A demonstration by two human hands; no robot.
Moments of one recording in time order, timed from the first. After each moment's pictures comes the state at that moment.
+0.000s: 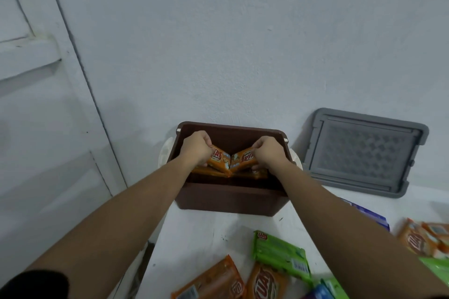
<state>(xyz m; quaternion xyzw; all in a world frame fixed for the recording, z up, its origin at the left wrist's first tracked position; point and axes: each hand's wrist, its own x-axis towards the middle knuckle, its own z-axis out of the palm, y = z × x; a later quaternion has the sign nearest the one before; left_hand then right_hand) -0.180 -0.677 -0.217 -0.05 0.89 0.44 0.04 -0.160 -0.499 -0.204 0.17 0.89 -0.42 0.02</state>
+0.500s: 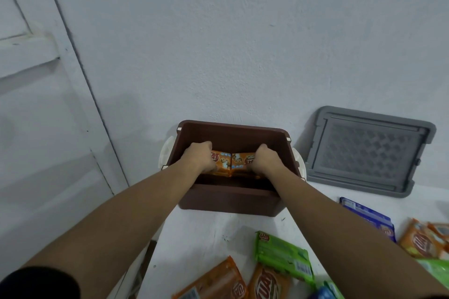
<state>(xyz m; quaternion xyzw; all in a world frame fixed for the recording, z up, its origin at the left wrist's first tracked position) -0.177 -0.675 -0.226 0.03 0.97 0.21 0.11 -0.164 -0.504 -0.226 0.15 0.95 -0.25 0.09</state>
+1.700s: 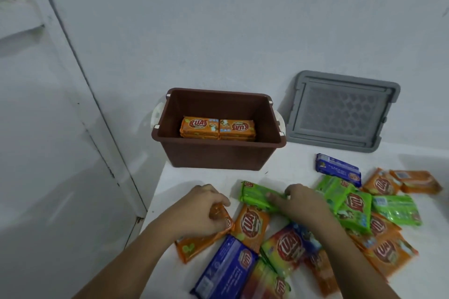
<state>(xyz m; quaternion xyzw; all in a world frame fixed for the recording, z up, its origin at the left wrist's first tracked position) 0.014 -0.682 -0.277 0.27 0.92 0.23 0.17 0.040 -0.444 -0.256 0.17 0.97 -0.12 0.13</state>
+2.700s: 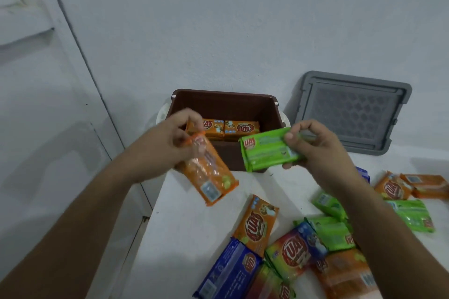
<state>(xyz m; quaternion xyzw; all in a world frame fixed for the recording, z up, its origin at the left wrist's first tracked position) -0.009 -0.728 -0.154 0.17 0.83 0.52 0.10 0.018 -0.444 -0.171 0.01 0.70 -0.71 -0.03</state>
